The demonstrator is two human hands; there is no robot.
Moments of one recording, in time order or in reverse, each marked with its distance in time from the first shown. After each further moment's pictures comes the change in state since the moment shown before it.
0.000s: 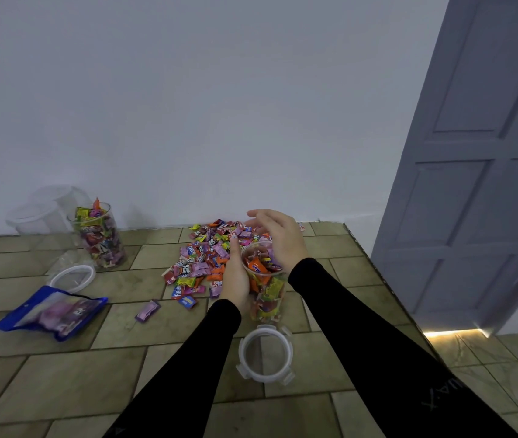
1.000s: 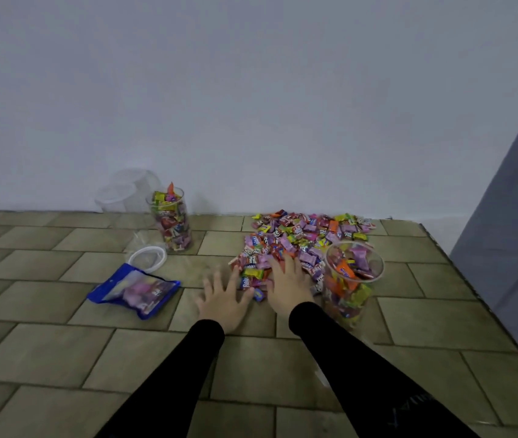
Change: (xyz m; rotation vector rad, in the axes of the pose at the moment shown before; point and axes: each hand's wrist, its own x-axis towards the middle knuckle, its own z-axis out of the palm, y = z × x) left_hand -0.004 -0.003 -0.183 1.554 0.224 -0.218; right_hand -0.020 0.097 0.125 -1.118 -0.373 0.139
